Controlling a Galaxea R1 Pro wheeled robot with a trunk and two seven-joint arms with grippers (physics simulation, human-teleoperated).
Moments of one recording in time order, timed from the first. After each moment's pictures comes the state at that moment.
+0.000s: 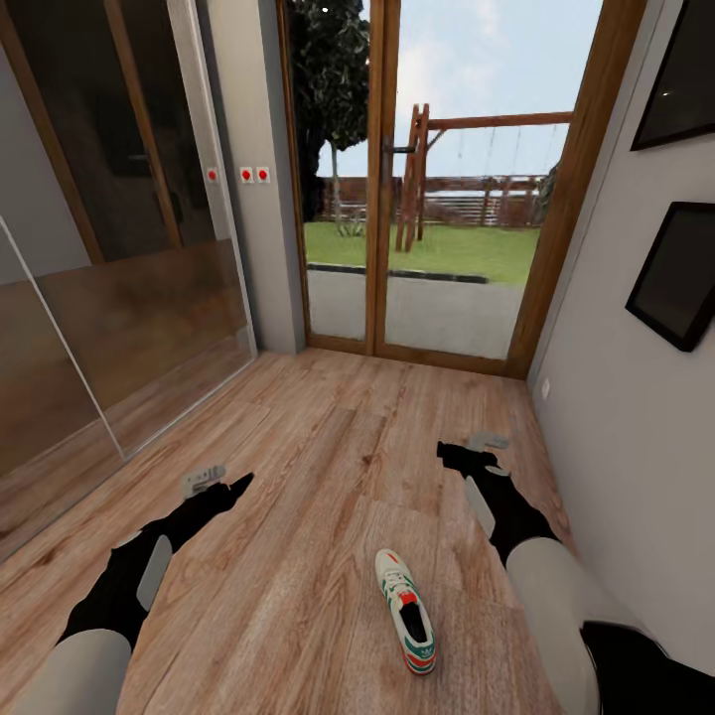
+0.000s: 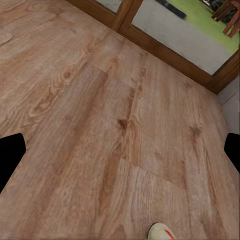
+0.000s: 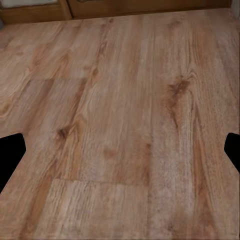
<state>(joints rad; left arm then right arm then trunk) -0.60 0.07 0.35 -0.80 0.16 0.21 -0.53 -0.88 0.07 -0.14 -0.55 -0.04 0.14 -0.12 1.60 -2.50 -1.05</state>
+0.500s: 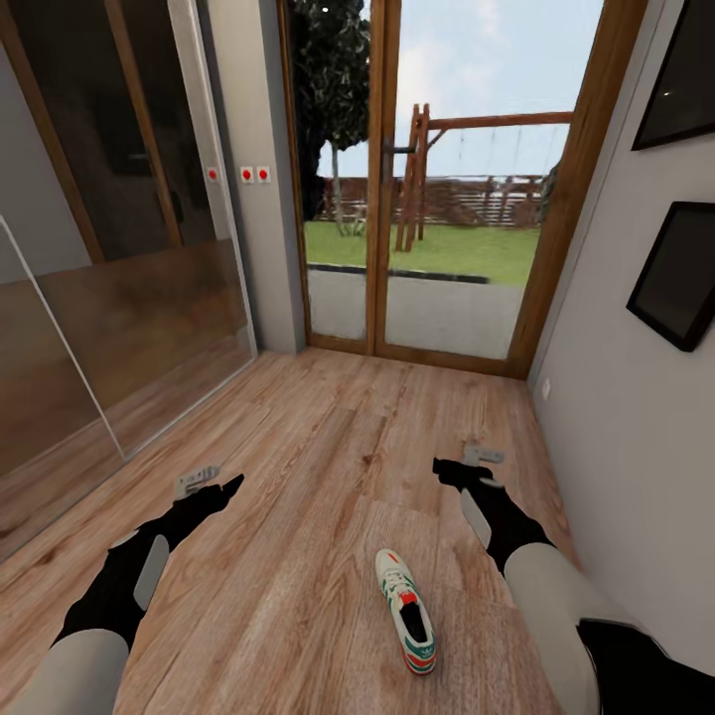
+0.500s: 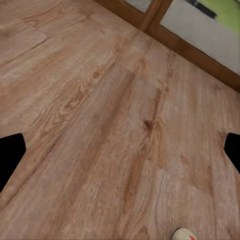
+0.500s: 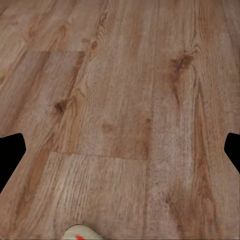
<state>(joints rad) -0.60 0.07 0.35 -0.80 0.16 0.21 -0.42 -0.88 0.07 -0.13 -0.46 -0.04 0.14 -0.12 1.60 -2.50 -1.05</state>
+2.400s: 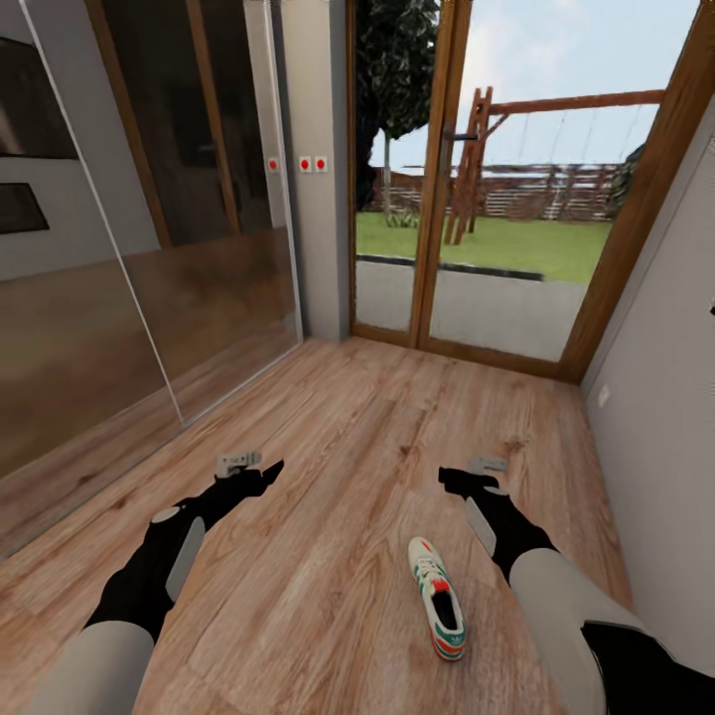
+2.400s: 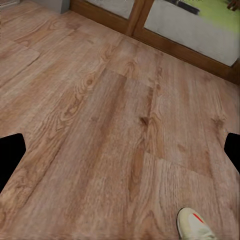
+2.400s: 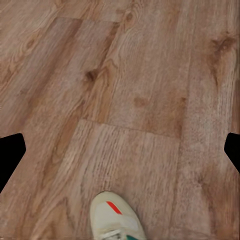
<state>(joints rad) -0.60 0.04 0.12 -0.93 0.16 0.22 -0.42 -0.87 0.05 -0.13 -0.43 -0.03 0.13 -0.13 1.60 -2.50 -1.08</state>
